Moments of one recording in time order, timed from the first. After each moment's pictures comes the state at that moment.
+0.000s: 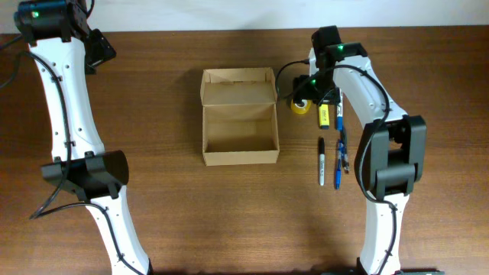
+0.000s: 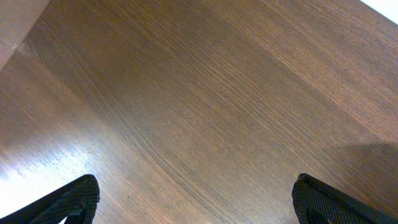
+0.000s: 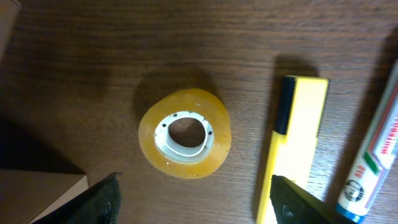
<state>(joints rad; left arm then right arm) 0.14 2.35 2.82 -1.68 -0.35 -0.47 0.15 2.30 1.96 -1.05 -0.11 0.16</state>
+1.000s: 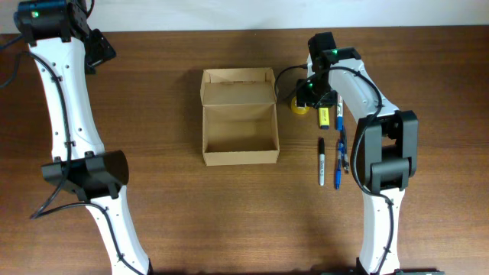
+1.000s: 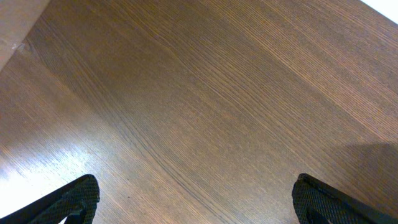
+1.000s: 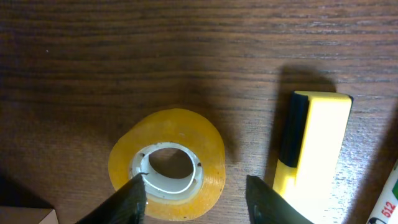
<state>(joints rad) 0.14 2.35 2.82 -1.68 -0.35 -0.47 0.15 2.36 1.96 -1.00 -0.09 0.18</state>
